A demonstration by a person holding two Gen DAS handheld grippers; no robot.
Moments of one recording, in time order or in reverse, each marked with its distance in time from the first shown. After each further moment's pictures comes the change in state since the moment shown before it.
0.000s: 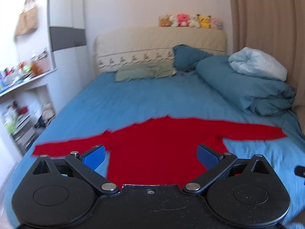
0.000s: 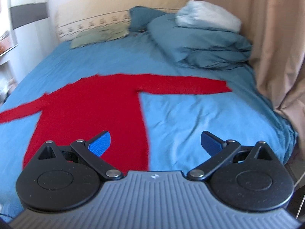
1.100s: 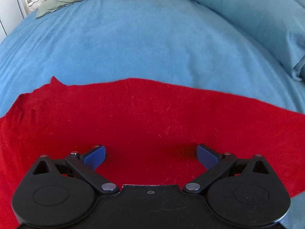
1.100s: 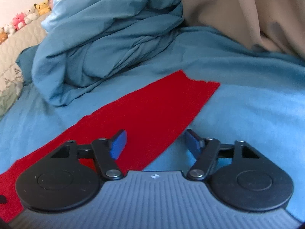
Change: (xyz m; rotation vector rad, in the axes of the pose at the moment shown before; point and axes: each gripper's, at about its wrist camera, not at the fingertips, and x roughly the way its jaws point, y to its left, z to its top) left arm 0.513 -0.197 0.011 0.087 0.514 -0.174; right arm 0.432 -0.165 0.057 0.546 -0.104 -0.385
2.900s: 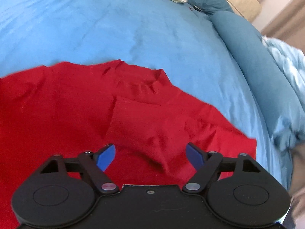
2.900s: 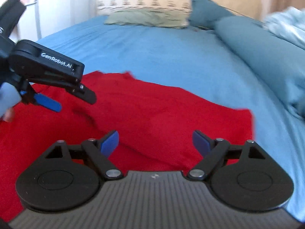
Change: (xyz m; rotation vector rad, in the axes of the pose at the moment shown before) left arm -0.060 0.209 -0.047 -0.454 -0.013 -0.280; right arm -0.178 0.255 -0.148 -0.819 0.098 0.573
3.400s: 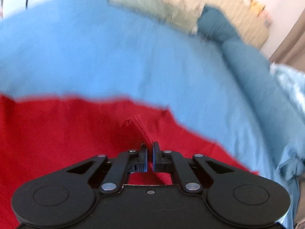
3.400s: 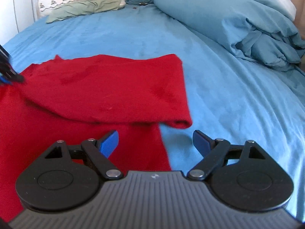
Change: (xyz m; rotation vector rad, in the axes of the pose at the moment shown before) left arm -0.045 -0.007 0.013 -0.023 -0.249 0.078; right arm 0.021 -0.060 -0.032 0.188 0.106 -0.223
